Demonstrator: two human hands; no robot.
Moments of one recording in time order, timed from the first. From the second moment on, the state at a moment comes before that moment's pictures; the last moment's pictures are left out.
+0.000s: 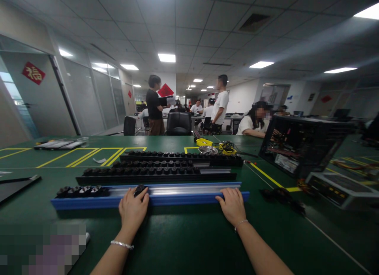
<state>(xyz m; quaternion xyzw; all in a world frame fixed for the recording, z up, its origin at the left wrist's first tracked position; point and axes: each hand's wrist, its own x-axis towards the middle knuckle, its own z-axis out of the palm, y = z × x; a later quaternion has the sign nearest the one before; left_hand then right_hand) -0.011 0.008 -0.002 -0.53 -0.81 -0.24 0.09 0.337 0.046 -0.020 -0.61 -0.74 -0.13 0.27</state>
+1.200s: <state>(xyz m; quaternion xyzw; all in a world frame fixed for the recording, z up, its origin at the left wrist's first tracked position) -0.002 0.009 -0.004 -0.53 -0.81 -0.22 0.11 0.338 0.044 -0.017 -0.60 -0.74 -0.12 0.26</state>
